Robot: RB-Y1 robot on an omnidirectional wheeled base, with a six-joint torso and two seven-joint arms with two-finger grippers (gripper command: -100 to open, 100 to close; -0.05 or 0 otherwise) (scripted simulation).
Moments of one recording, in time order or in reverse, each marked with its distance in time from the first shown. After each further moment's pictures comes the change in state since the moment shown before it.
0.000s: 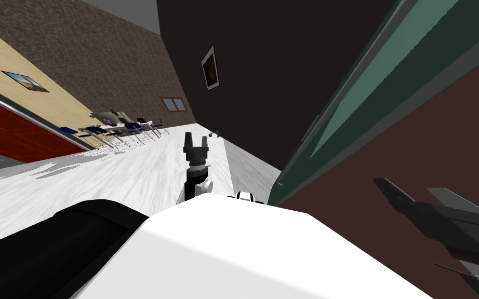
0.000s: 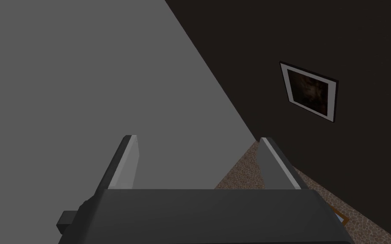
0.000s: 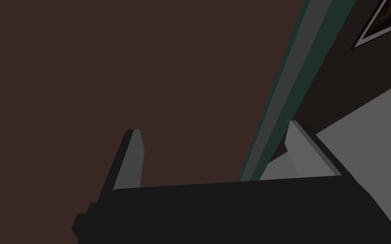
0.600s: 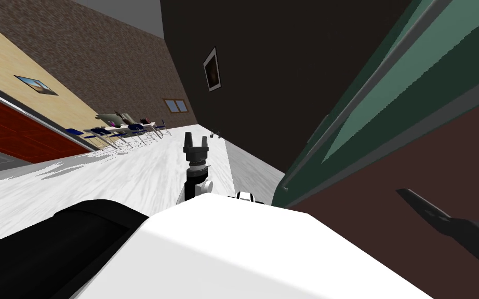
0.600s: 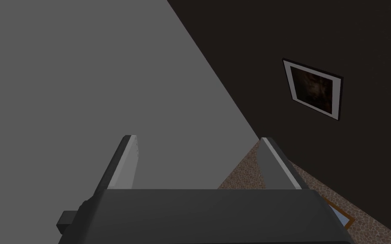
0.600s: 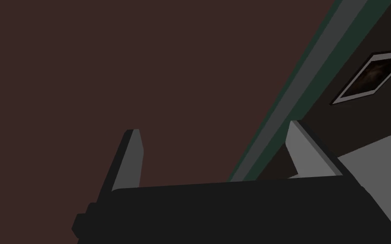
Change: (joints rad) left arm 0.000 0.000 0.000 0.000 0.000 0.000 0.000; right arm 0.083 -0.010 -0.139 0.003 0.104 -0.016 -0.014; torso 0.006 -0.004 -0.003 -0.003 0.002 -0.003
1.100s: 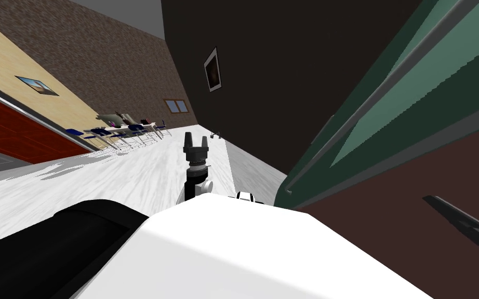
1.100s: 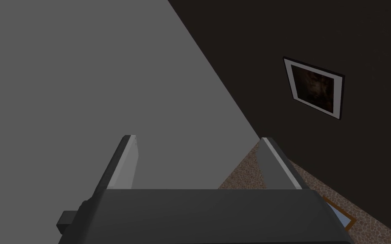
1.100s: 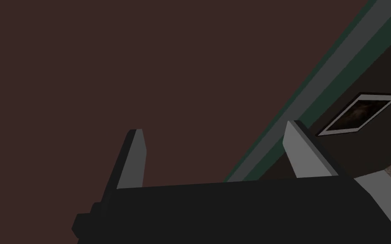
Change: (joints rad) left arm 0.000 0.000 0.000 0.000 0.000 0.000 0.000; right arm 0.042 -0.019 -0.095 -0.001 0.070 0.013 -0.015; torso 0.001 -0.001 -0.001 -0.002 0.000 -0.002
